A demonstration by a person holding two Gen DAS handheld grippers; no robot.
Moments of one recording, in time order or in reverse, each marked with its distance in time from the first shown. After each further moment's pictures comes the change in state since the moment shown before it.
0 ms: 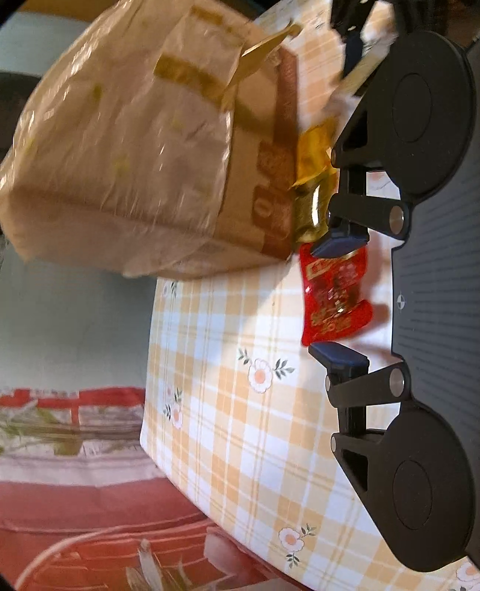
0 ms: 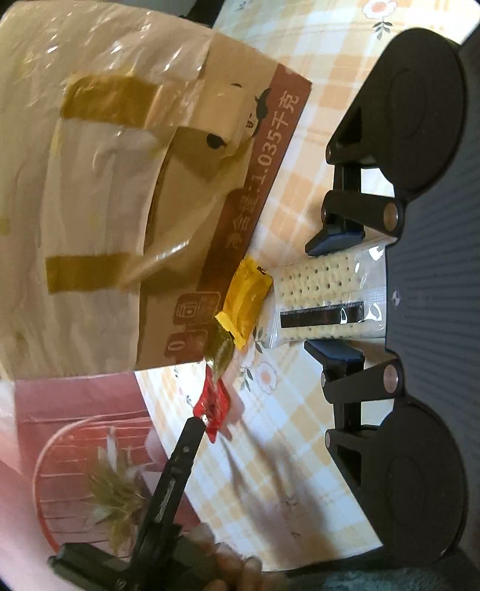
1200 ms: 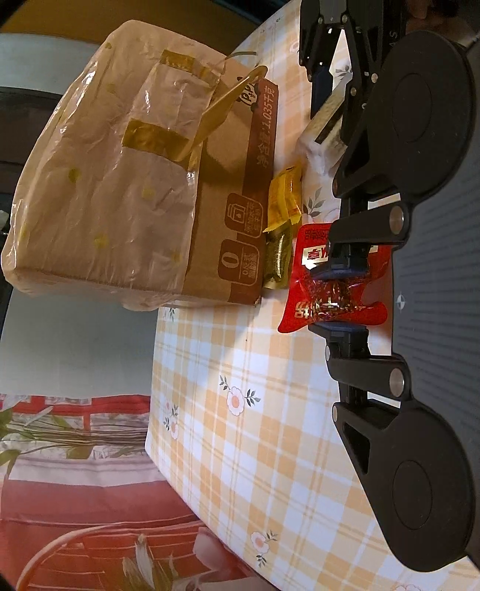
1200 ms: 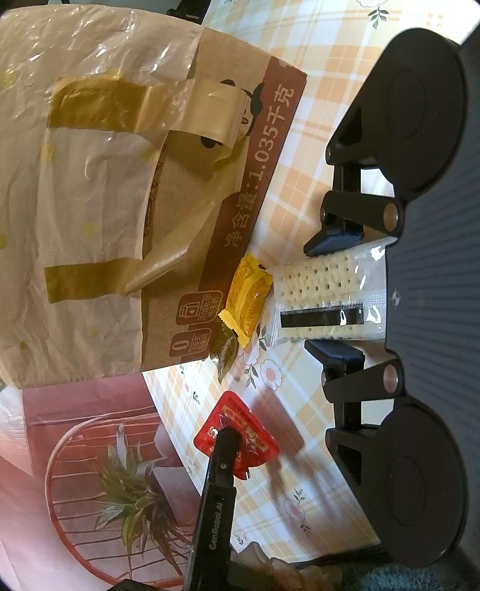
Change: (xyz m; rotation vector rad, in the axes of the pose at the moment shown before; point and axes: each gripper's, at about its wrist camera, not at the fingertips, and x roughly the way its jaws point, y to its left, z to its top) left arm -0.034 -0.036 -0.041 0.012 -0.060 -0.026; right arm -0.005 -0.004 -0.003 0.030 -0.014 0.033
